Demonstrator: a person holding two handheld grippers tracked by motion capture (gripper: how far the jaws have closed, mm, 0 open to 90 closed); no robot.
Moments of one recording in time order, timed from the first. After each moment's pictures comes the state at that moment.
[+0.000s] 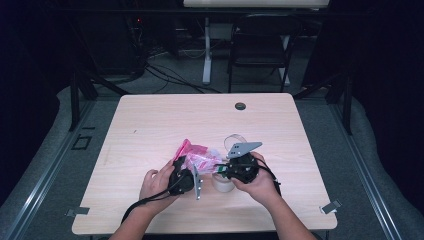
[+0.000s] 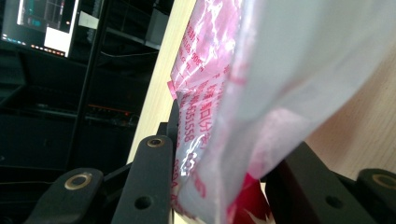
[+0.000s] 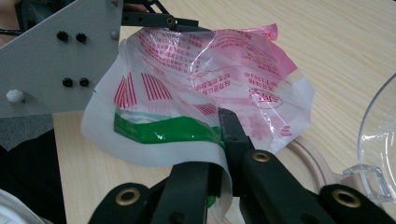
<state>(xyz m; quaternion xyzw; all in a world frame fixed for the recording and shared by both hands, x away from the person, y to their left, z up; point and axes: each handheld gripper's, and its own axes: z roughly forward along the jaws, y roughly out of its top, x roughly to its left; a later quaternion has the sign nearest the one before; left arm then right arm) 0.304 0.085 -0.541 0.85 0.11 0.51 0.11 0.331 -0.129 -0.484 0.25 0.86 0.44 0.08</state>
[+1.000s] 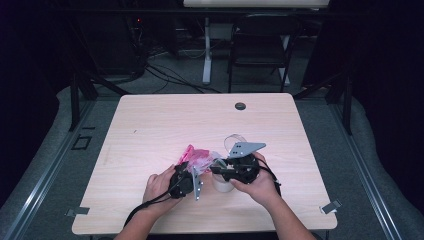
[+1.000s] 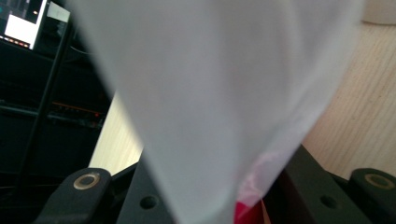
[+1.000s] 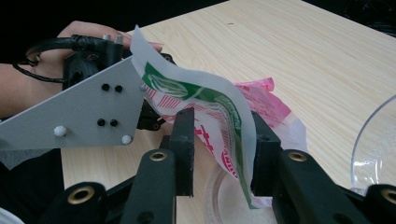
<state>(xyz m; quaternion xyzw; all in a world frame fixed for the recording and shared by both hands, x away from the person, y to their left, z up) 0.306 0.087 -0.555 0.87 0.13 0.46 0.15 0.325 -0.128 -0.475 0.24 0.84 0.48 0.10</state>
